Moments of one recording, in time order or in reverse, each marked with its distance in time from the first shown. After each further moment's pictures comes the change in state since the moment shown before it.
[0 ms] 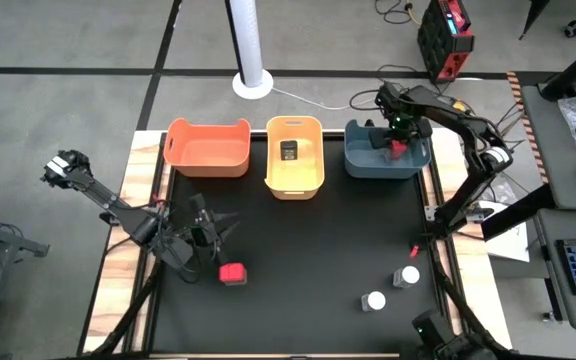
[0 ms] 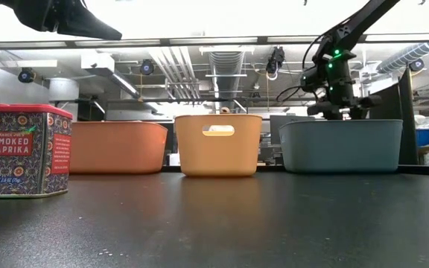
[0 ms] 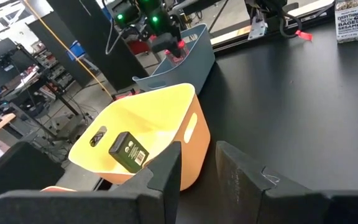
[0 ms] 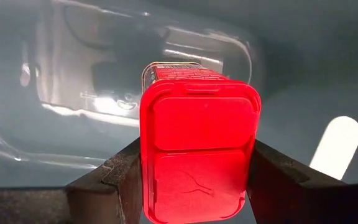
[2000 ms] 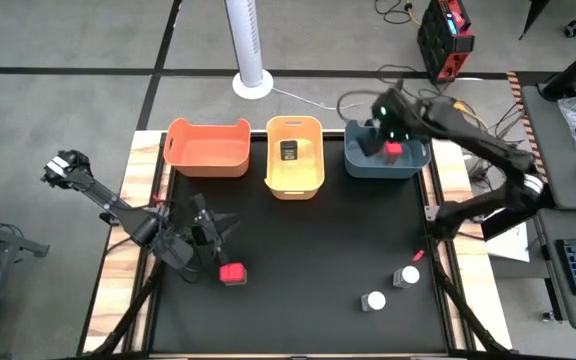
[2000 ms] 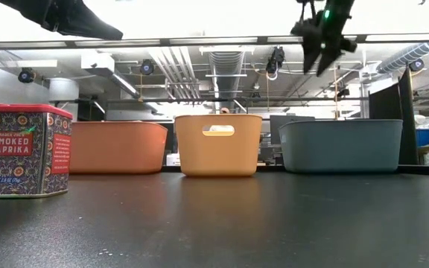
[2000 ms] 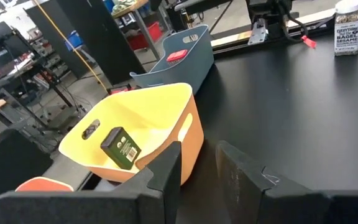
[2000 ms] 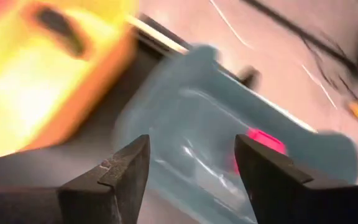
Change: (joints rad) left arm 0.000 0.014 0.006 0.000 0.002 -0.089; right arm 0.495 -0.384 0.099 0.090 0.135 -0.055
